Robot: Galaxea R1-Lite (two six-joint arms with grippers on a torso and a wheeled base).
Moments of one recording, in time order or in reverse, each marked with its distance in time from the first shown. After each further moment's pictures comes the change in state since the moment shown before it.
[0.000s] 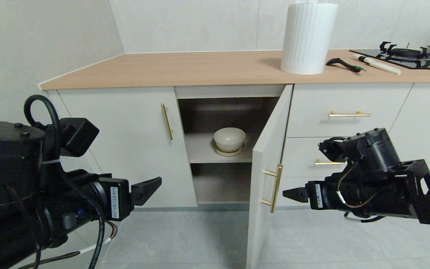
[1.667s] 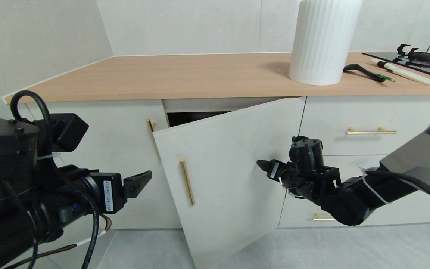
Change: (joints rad) left arm 0.021 -0.005 -0.006 -0.003 0.079 0.006; right arm 0.016 0.448 -0.181 -0.554 -0.250 0.279
